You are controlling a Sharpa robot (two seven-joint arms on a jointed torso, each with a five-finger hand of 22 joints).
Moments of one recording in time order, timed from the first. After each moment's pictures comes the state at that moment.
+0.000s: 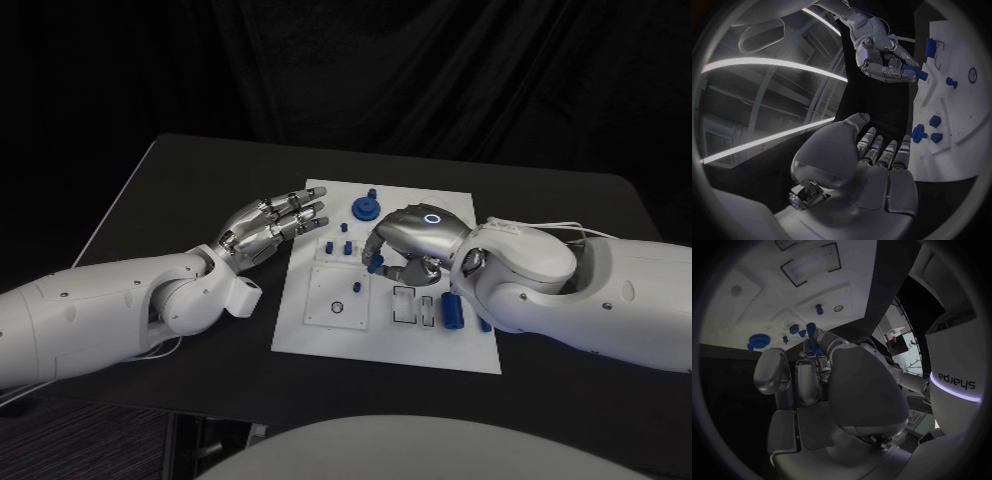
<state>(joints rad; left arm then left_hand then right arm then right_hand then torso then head) 1.12 -0.95 -0.21 1.53 -0.13 0.08 0.68 1.41 0.20 0.18 0.01 0.49 0.38 0.14 0.05 0.05 0.11 0.12 0.17 0.03 0.07 0.25 0.02 0.02 0.11 0.11 0.29 0.05 0.21 1.31 -0.75 -0.25 1.79 -1.69 -0.31 -0.17 1.54 -0.12 0.40 0.05 0.19 1.06 0.13 0.15 0.29 1.02 0.11 0.44 0.08 1.46 -0.01 1.39 1.19 0.10 1.42 0.10 1.15 1.31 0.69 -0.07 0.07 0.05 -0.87</state>
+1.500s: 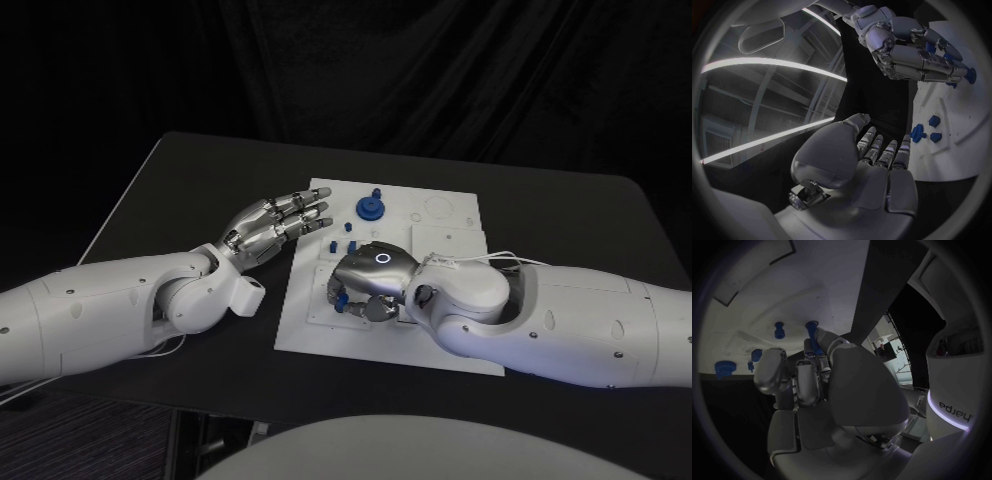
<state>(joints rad) 1.12 -0.95 -0.21 1.54 -0.13 0.08 0.68 1.41 0.20 0.20 0.02 0.50 0.39 0.14 0.05 0.05 0.12 0.13 0.18 0.03 0.07 0.25 0.03 0.02 0.11 0.12 0.29 0.05 0.20 1.19 -0.58 -0.24 1.68 -1.77 -0.27 -0.13 1.54 -0.13 0.40 0.05 0.18 1.06 0.13 0.16 0.32 1.03 0.10 0.43 0.10 1.46 -0.01 1.38 1.19 0.10 1.42 0.09 1.15 1.31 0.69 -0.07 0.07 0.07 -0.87</state>
